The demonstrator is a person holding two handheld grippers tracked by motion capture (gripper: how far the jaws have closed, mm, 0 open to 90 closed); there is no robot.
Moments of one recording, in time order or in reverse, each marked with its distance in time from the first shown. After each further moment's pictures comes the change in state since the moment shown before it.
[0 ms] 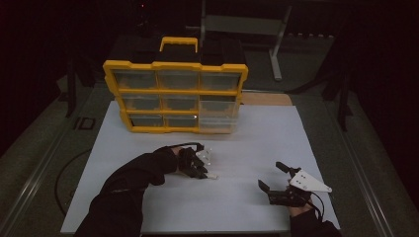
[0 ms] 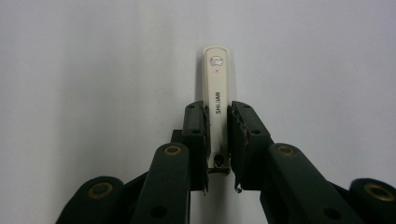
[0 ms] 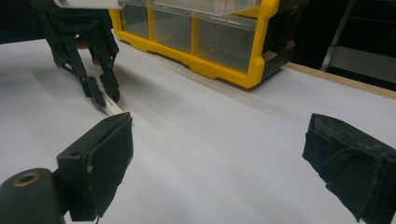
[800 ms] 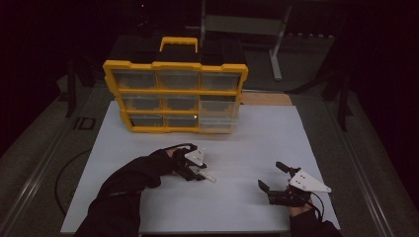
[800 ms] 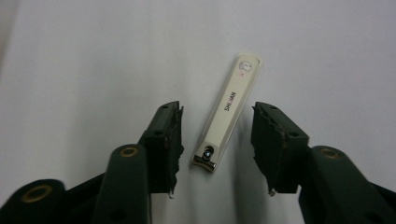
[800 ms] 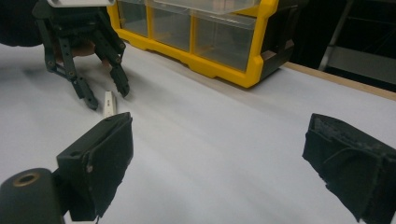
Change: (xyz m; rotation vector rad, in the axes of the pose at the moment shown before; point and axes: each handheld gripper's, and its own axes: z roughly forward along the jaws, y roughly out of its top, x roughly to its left) left arm 0.005 -0.027 0.009 -0.127 0.025 0.073; right arm 0.000 0.000 0.001 0.006 -0.006 -0.010
